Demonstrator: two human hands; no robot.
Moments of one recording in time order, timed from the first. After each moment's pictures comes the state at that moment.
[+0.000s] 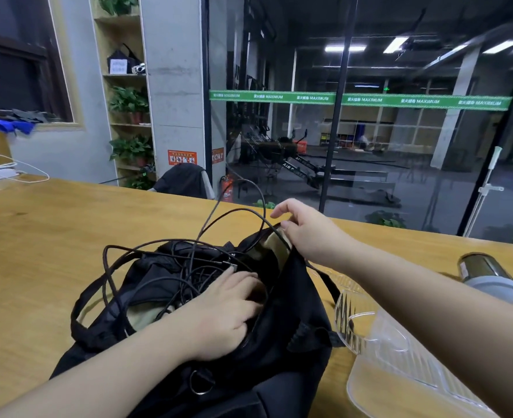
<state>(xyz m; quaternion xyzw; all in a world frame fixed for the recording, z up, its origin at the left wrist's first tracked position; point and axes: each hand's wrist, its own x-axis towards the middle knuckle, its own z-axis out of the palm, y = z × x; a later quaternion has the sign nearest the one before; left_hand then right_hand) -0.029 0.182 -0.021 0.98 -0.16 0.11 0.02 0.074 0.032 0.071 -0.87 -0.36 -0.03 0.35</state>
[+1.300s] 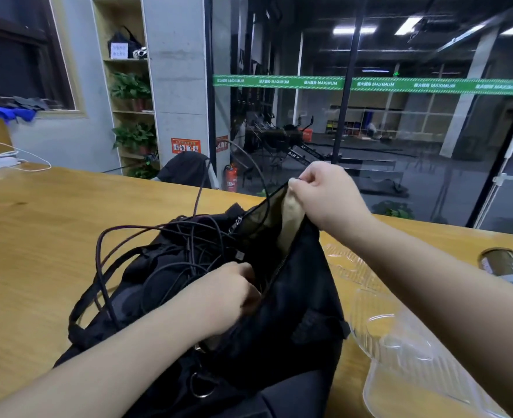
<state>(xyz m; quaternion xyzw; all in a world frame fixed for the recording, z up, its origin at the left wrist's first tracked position) -0.008 0.195 -0.011 0.99 -0.10 0.07 0.04 0.091 0.048 0.094 -0.85 -0.30 -0.20 0.39</state>
